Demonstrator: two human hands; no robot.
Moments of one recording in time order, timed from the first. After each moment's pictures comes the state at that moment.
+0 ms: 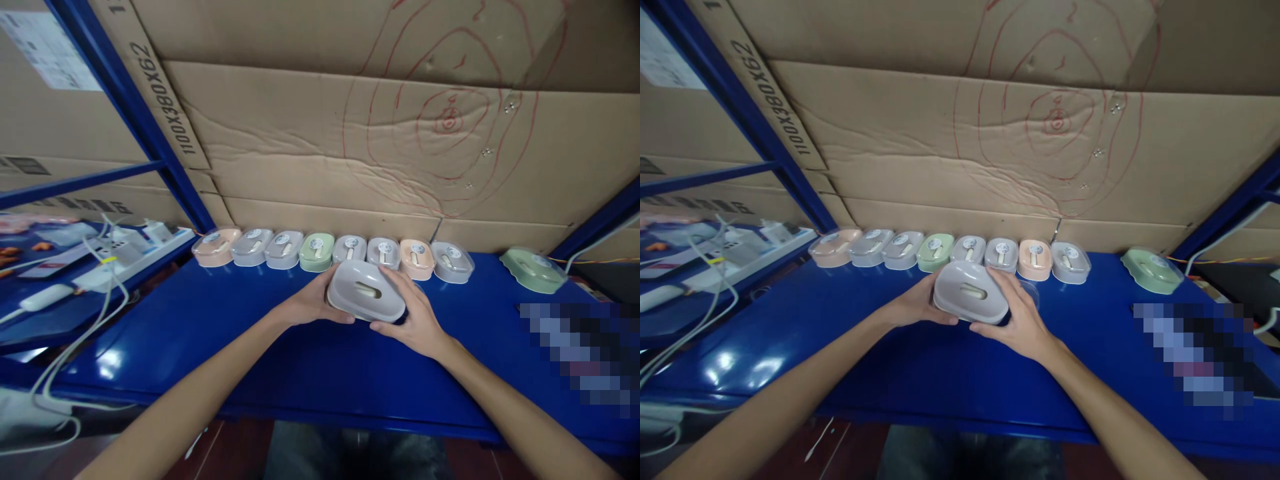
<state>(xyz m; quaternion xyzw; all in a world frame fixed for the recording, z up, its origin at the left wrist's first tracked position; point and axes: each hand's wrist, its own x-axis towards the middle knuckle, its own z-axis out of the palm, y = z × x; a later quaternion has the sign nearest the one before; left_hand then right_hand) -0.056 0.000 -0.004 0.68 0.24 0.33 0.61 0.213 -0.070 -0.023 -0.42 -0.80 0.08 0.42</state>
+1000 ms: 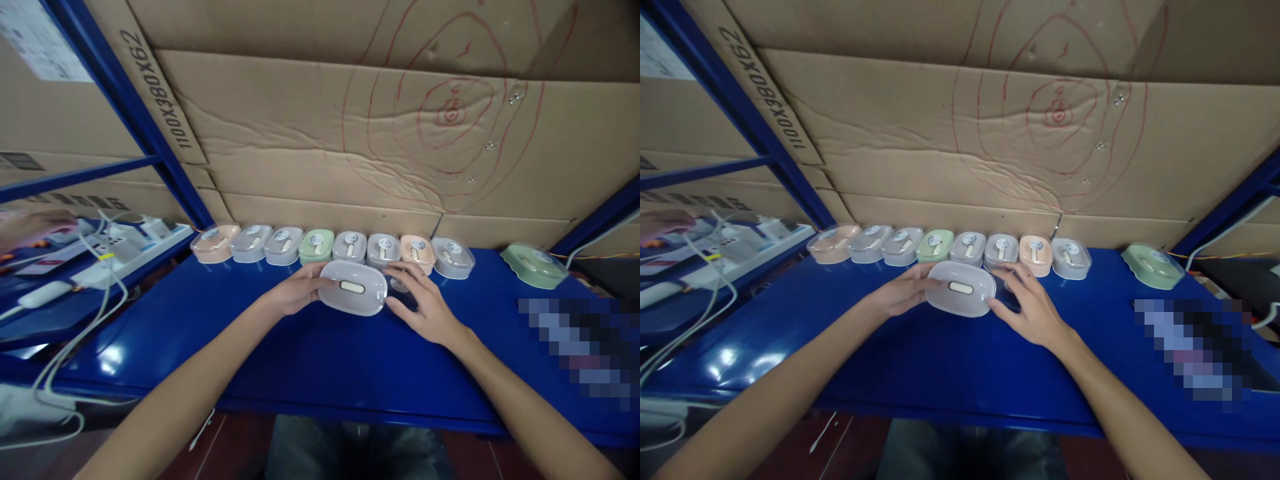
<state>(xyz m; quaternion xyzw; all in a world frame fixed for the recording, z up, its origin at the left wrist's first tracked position) -0.073 0.016 0.000 0.53 0.31 0.32 0.72 0.229 -0.068 -0.004 -0.42 -0.84 0.00 0.35</state>
